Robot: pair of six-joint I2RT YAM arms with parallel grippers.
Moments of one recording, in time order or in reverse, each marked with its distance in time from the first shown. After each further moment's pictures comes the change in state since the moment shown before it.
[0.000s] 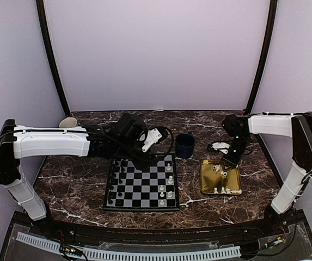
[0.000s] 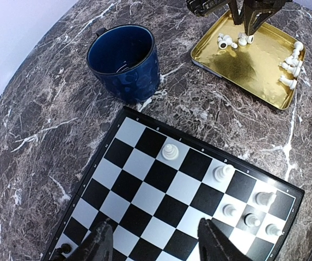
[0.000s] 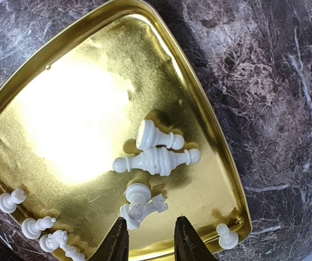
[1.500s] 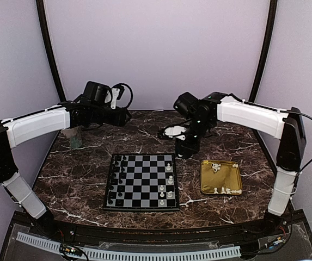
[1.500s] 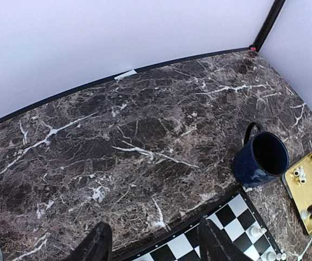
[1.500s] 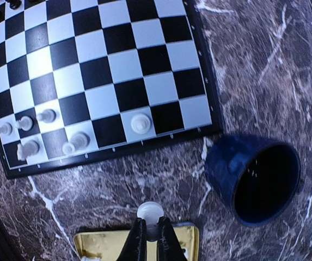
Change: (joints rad) left arm 0.385 -0.048 0.089 0.055 0.081 -0.277; right arm 0.436 0.146 0.545 -0.139 -0.013 -0.010
